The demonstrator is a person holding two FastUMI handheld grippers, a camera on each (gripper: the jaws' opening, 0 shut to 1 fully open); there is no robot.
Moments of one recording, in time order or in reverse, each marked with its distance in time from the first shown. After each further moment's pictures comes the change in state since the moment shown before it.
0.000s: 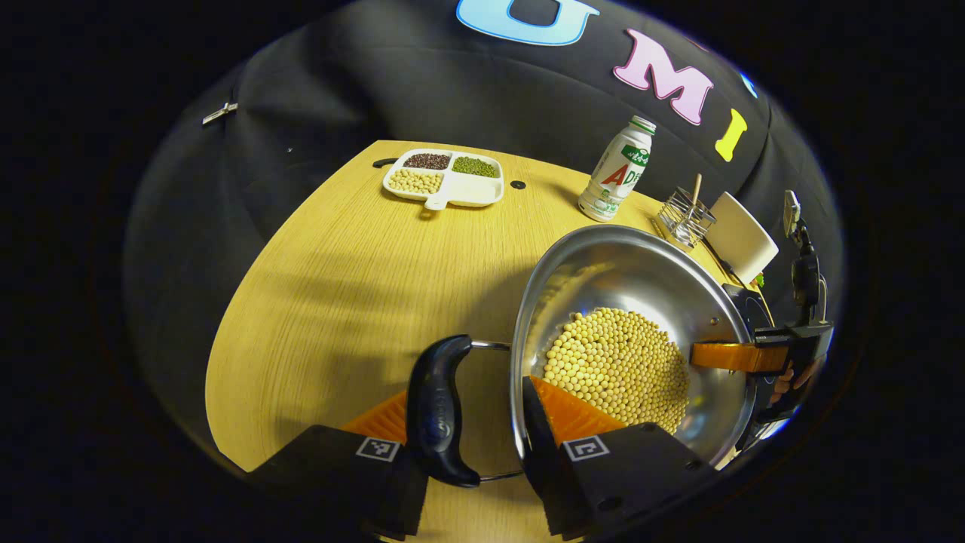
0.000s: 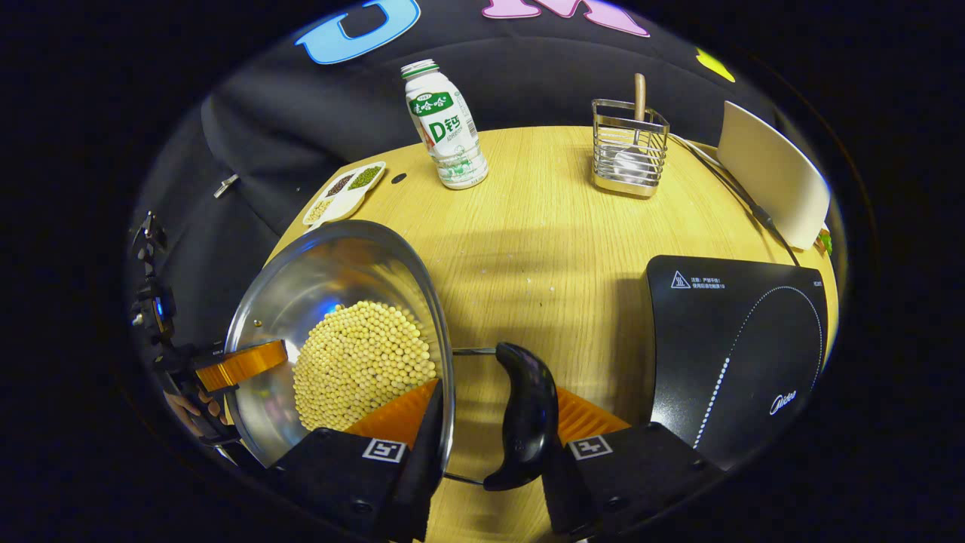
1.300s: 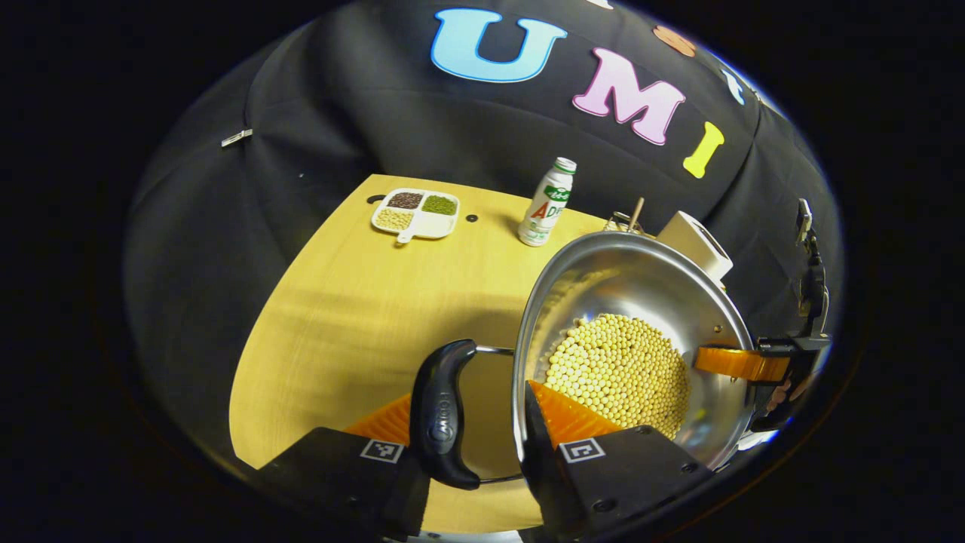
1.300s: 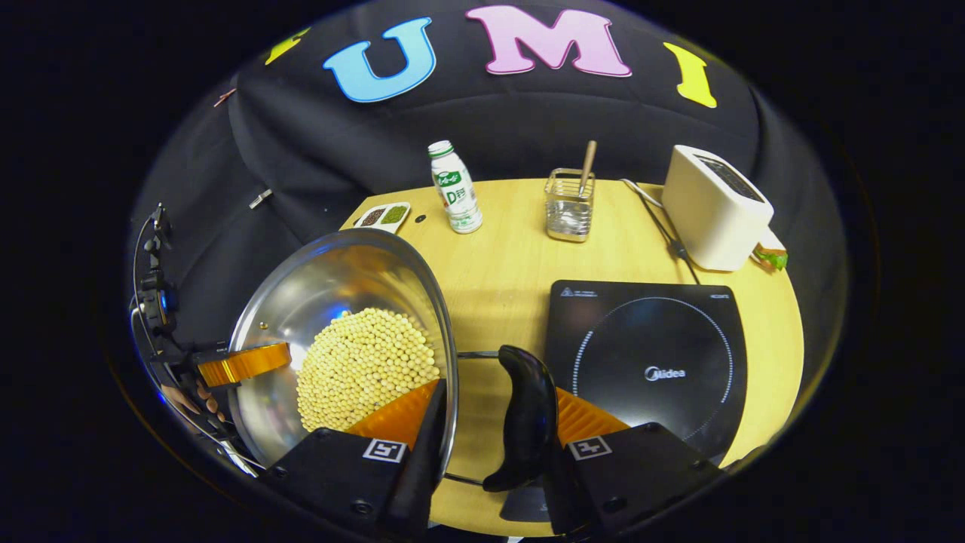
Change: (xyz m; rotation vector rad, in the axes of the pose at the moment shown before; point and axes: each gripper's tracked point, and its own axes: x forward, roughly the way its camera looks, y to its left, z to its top) left arm -0.133 -0.106 0.009 -0.019 -0.063 -0.013; right arm -0.170 -0.036 0.011 -0.030 -0.116 -0.005
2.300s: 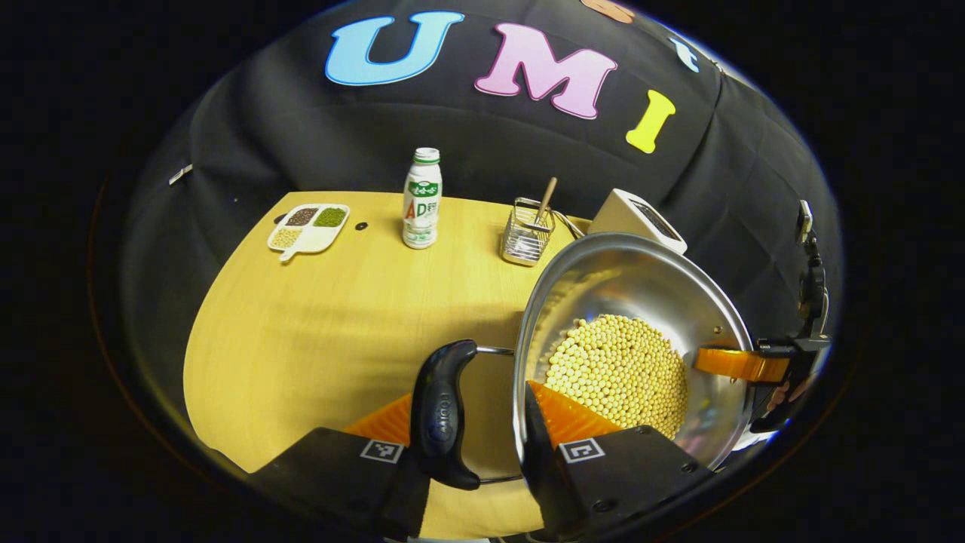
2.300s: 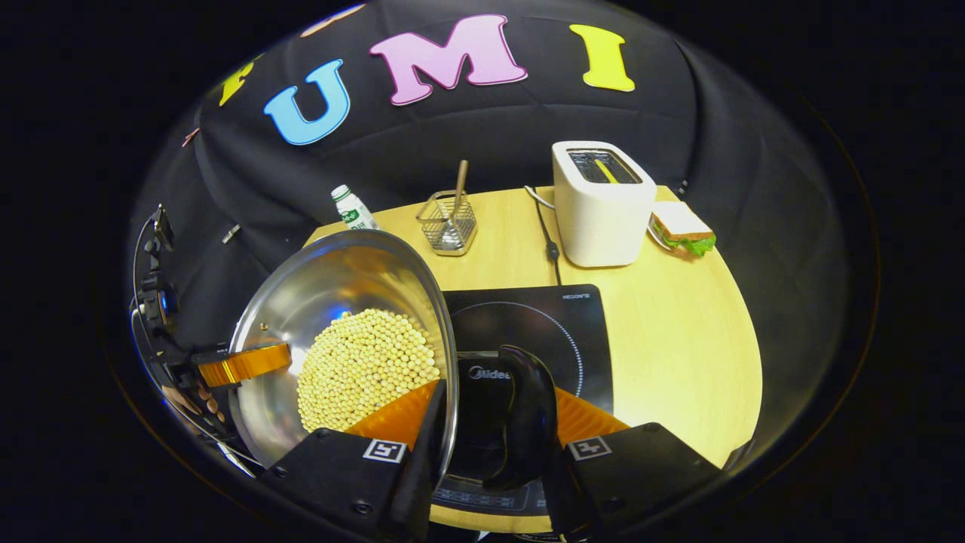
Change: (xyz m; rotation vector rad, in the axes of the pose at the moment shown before) left arm 0.048 -0.196 0.003 0.078 0.019 -0.054; right arm -0.053 -0.185 0.008 0.090 -0.023 -0.061
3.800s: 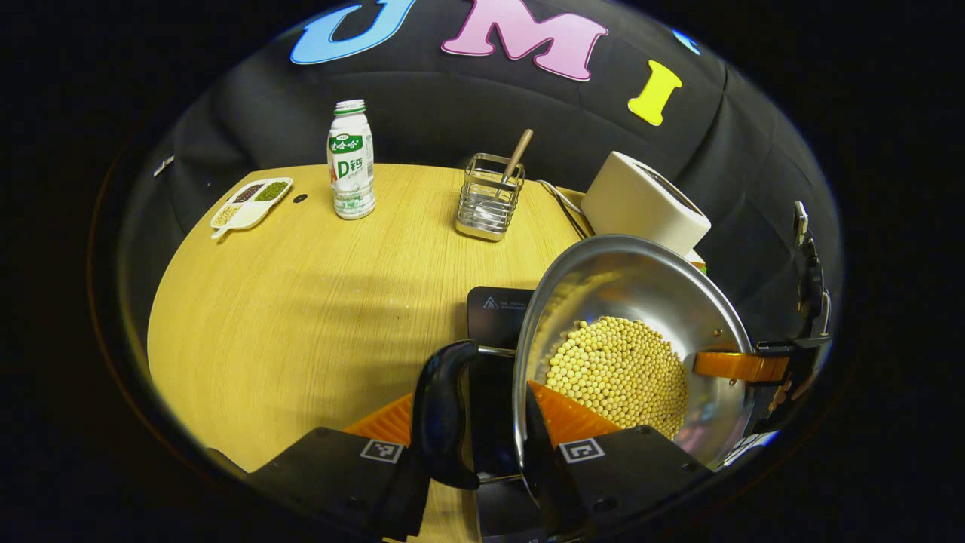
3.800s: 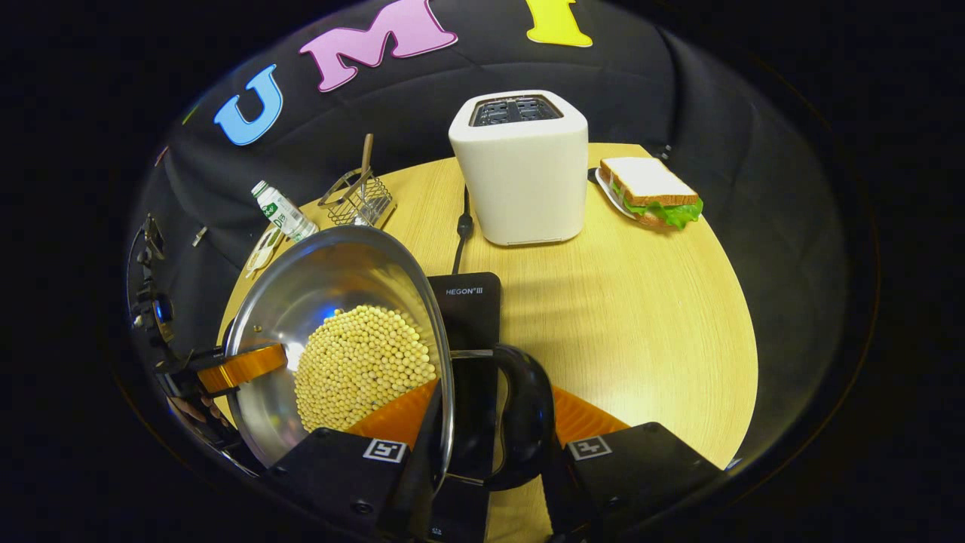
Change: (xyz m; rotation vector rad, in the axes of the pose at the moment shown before) left arm 0.116 -0.075 -0.021 -0.034 0.057 0.021; right arm 0.065 -0.116 -0.006 0.028 0.120 -0.035
